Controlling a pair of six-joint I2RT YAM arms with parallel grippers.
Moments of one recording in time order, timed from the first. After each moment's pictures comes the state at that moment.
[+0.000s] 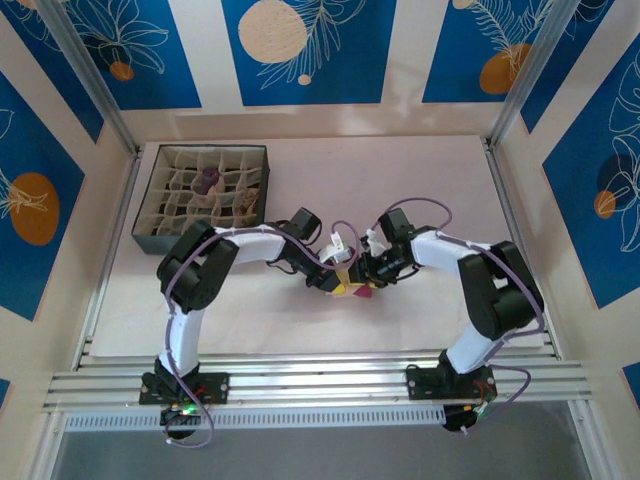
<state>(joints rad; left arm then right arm) -0.68 2.05 1.23 -0.37 0.91 0.37 0.38 1.66 0.87 -0.54 -0.64 0.37</state>
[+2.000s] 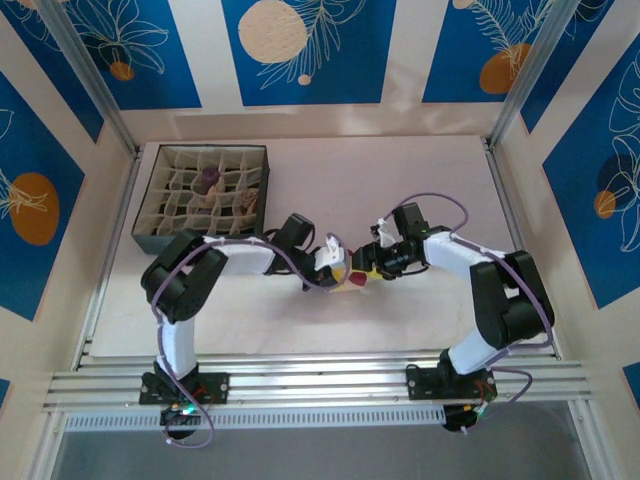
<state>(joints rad) -0.68 1.95 1.06 -0.09 0.81 0.50 0.31 1.58 0.82 -0.44 -0.70 0.41</state>
